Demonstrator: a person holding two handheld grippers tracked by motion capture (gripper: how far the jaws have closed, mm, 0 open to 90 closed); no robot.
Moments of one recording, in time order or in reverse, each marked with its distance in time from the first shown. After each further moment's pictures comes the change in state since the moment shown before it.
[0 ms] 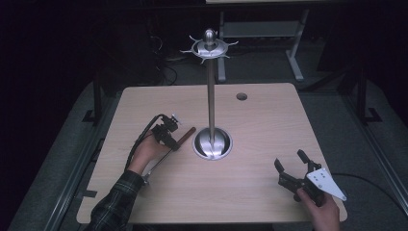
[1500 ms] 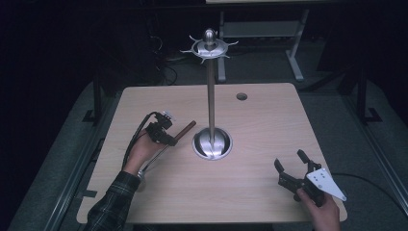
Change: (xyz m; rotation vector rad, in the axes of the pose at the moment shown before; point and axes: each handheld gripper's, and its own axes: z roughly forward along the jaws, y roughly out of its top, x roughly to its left) left arm 0.007 -0.013 -0.029 -0.142 -0.049 -0.022; right arm 0.000 0.000 0.000 -0.002 0.001 -0.001
